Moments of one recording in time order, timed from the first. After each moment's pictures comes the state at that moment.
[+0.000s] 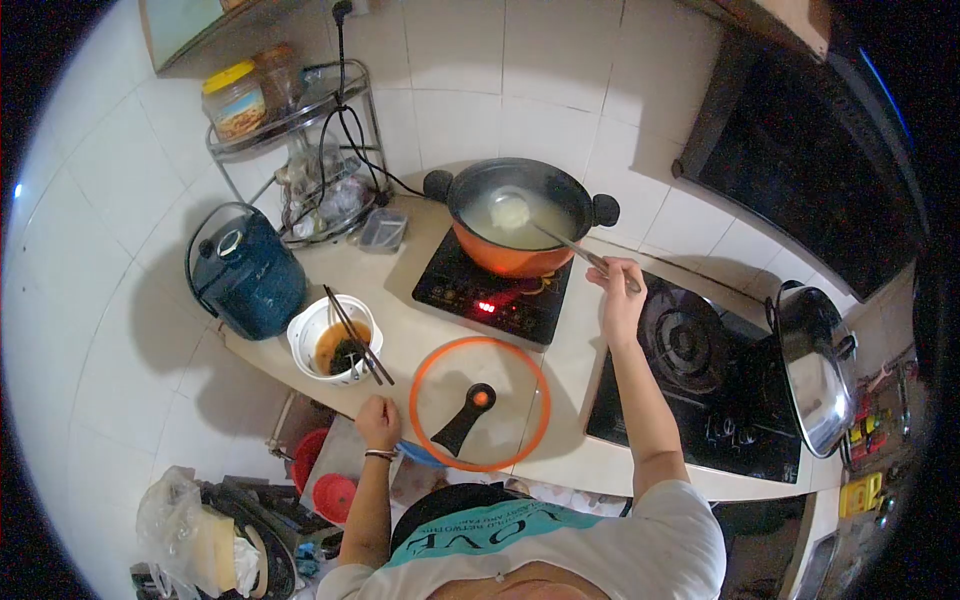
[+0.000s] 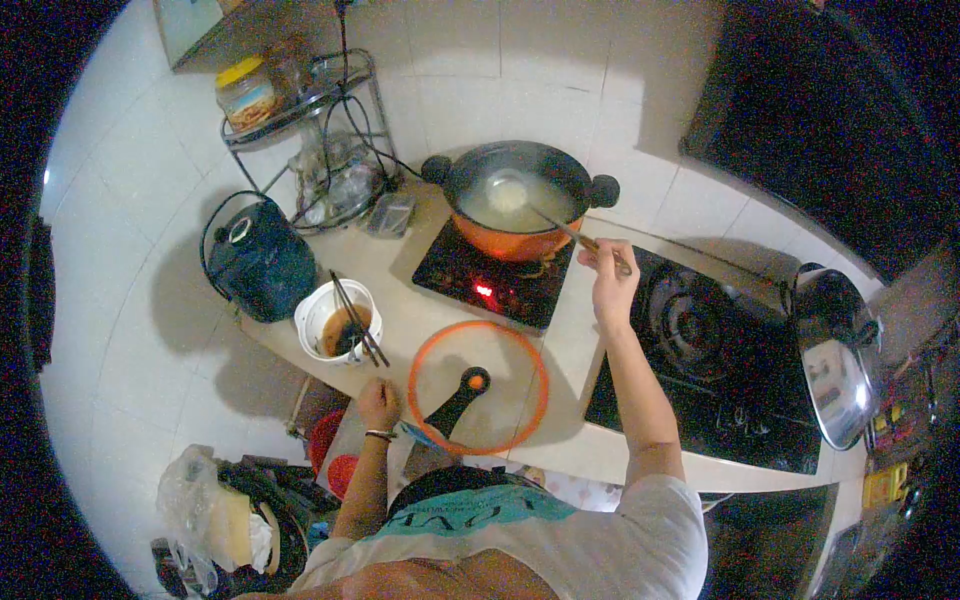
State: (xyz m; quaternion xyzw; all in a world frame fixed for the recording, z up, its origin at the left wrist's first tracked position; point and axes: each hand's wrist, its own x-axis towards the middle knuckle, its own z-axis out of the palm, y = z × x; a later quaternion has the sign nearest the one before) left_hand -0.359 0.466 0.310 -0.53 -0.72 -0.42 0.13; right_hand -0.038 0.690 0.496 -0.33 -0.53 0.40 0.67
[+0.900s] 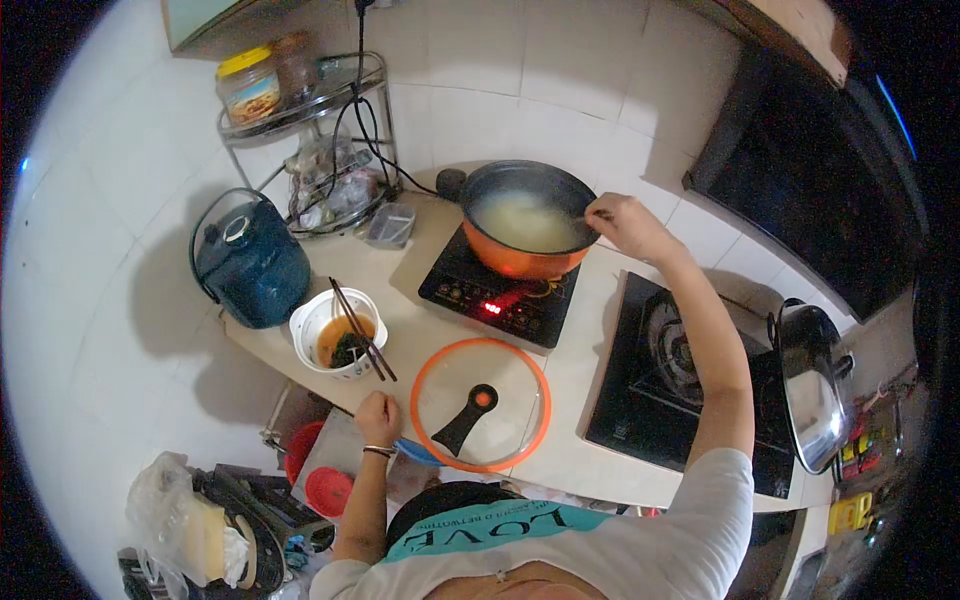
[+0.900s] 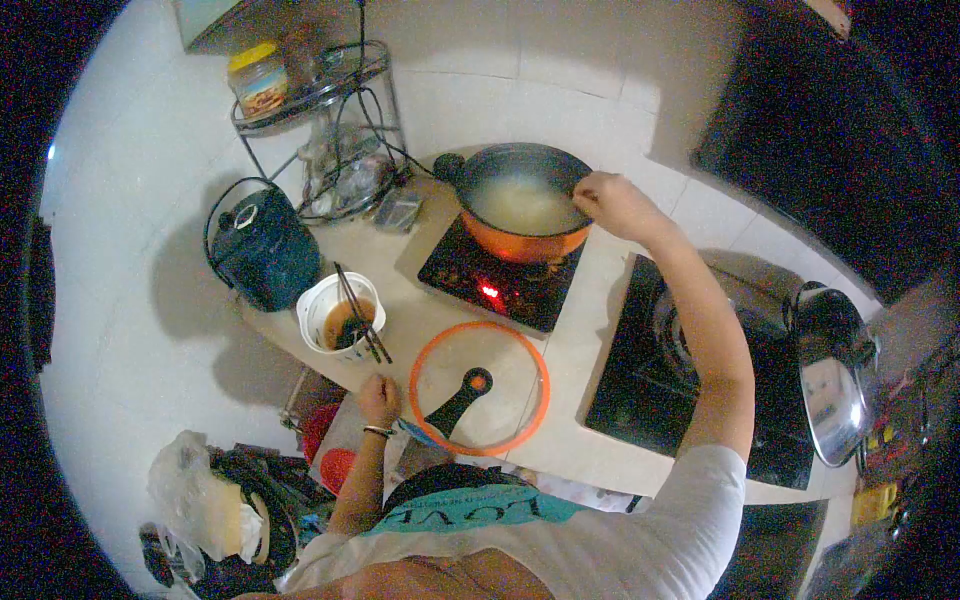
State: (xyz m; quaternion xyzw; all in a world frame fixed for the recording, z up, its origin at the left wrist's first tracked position) left_hand -0.357 0.465 0.312 -0.52 -0.72 -0.43 0.13; right_hand -0.046 0.754 0.621 -0.29 -0.93 0.04 0.21
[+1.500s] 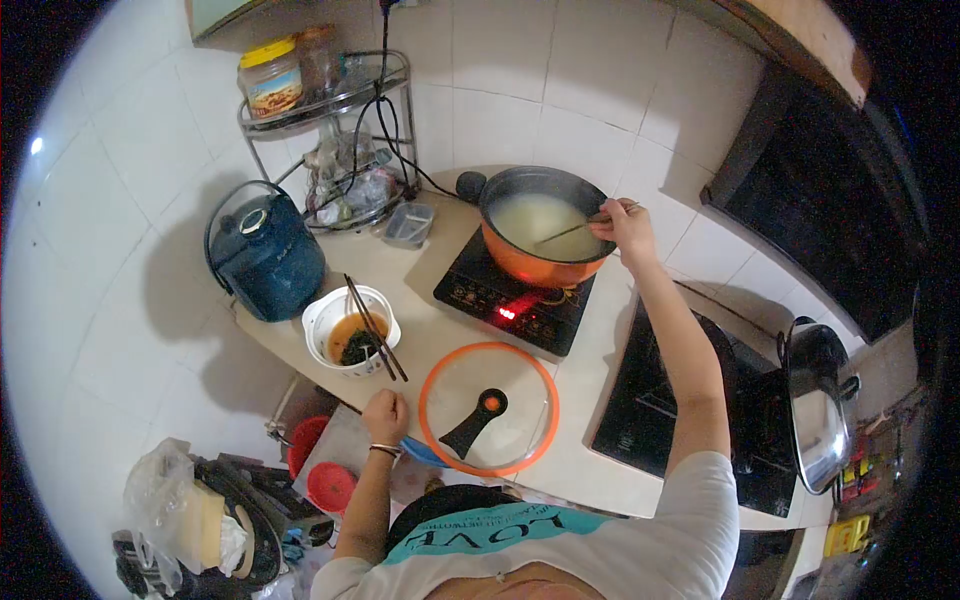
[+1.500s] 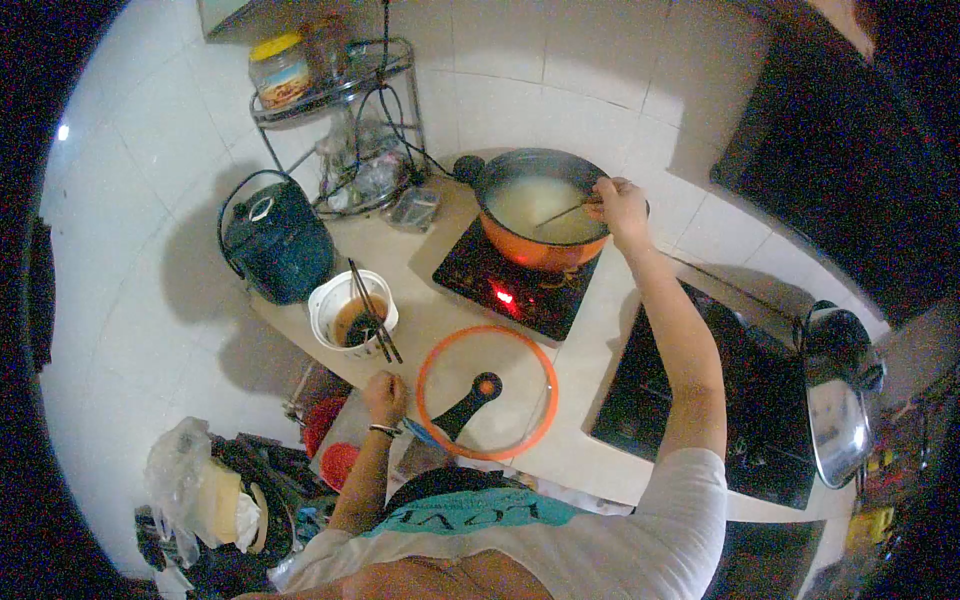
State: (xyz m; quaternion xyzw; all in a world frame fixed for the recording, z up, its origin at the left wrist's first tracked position) left_hand -0.357 0.467 0.320 -0.52 -0.73 -0.43 0.13; right_hand -0.076 0.802 0.559 -0.43 -0.60 0.46 0.50
